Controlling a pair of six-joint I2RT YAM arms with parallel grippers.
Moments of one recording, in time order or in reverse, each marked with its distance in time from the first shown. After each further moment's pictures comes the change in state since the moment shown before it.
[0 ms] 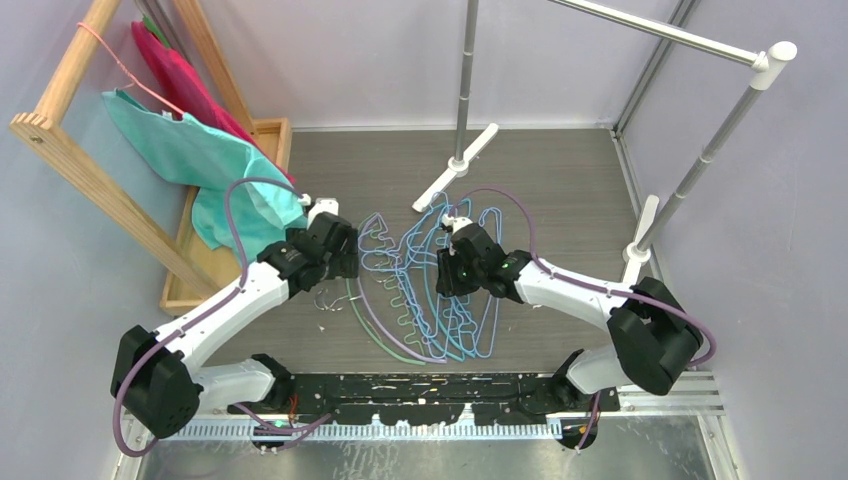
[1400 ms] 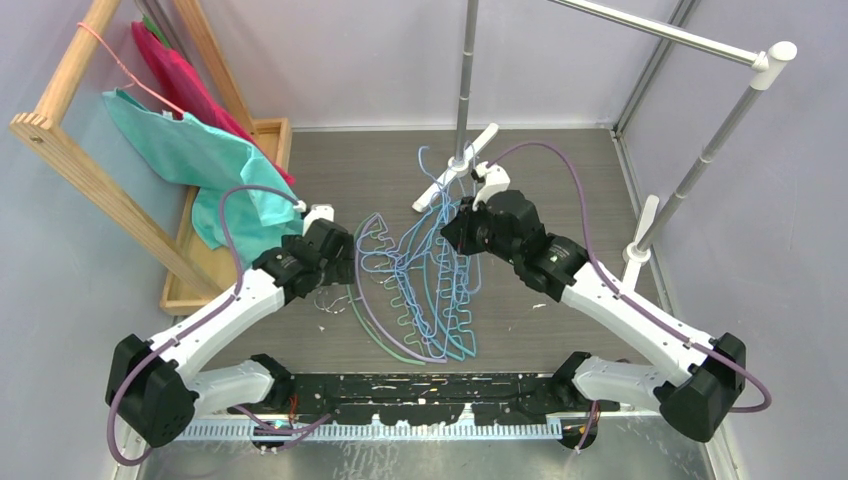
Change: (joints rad) left arm 0.000 -0.042 -0.045 -0.018 0.002 -0.022; right arm -0.016 -0.296 0.211 -0.108 0.112 0.020
